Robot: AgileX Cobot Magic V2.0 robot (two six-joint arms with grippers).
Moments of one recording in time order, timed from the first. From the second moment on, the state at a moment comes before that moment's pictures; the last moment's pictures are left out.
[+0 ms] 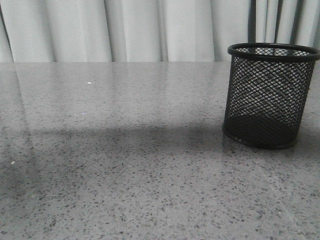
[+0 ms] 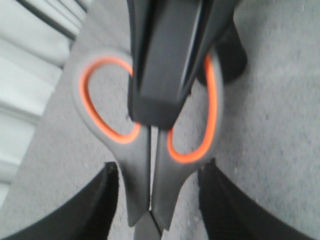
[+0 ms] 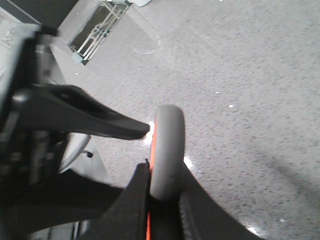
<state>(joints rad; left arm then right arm) -0.54 0.93 -1.05 -0.41 0.83 1.14 0.67 1.31 -1.14 1.14 0.58 -0.57</state>
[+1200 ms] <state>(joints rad) -0.54 0.61 -1.06 -0.44 0.77 1.05 0.33 1.03 -1.48 0.17 1.27 -0.14</state>
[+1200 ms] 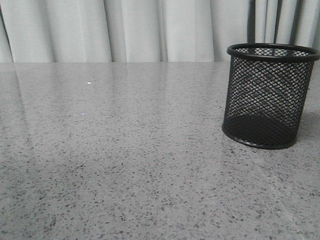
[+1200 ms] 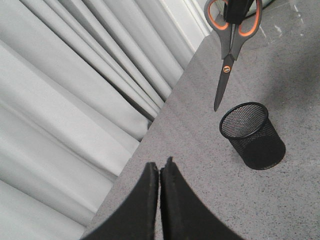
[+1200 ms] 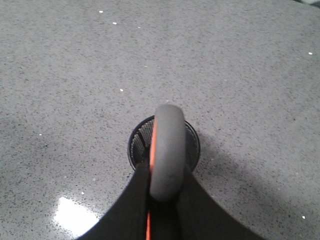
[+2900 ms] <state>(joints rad) -0.54 0.42 -0.56 -0.53 0.08 0.76 0.33 0.90 -1.35 0.09 1.07 -0.13</state>
